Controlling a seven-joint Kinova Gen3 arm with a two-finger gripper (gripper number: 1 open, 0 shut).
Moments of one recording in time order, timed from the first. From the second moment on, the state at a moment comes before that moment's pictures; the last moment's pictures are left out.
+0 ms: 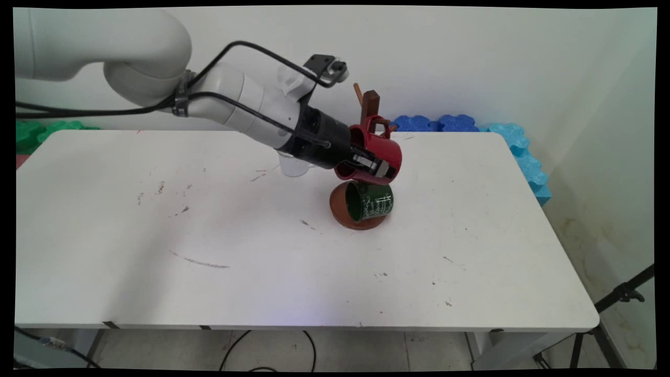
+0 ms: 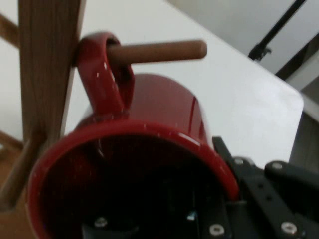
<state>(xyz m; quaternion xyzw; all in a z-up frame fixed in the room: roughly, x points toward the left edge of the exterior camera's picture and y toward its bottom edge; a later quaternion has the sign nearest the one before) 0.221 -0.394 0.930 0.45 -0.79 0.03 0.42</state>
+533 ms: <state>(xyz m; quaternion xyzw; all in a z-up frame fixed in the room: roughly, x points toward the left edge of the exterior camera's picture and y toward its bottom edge) 0.210 -0.386 0.943 0.43 -0.79 0.03 0.45</state>
